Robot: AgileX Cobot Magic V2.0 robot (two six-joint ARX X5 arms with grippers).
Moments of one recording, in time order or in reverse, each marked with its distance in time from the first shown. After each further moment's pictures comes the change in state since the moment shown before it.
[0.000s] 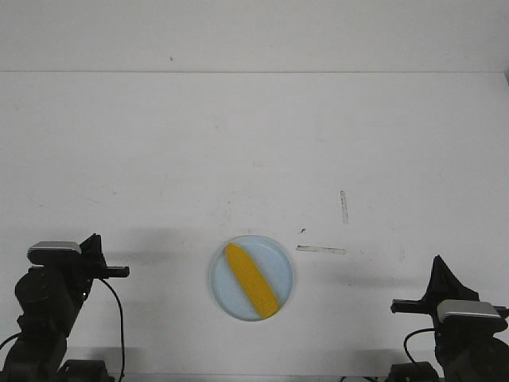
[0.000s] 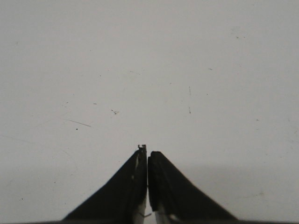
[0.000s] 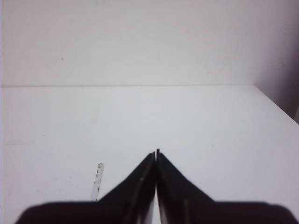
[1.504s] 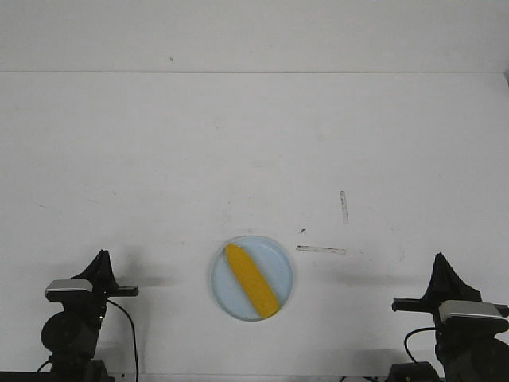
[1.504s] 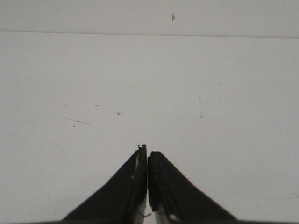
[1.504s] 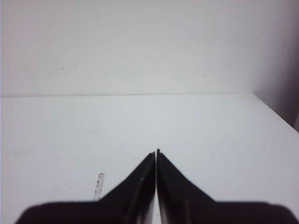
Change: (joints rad) left arm 0.038 -0.476 -0.557 0.358 0.016 -0.019; right arm 0.001 0.000 -0.001 0.039 0.001 0.000
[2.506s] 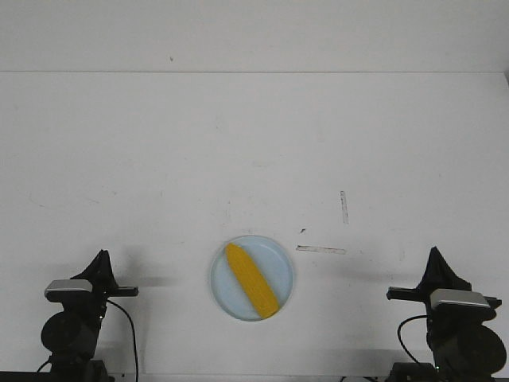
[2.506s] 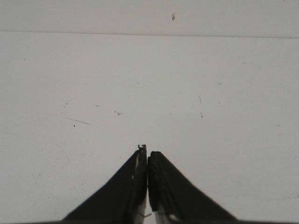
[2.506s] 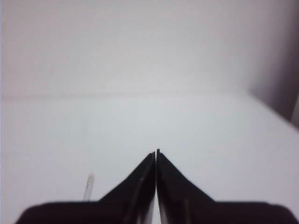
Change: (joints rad) left arm 0.000 0.000 0.000 0.000 0.000 0.000; right arm -0.103 0.000 -0.167 0.148 -0.076 0.000
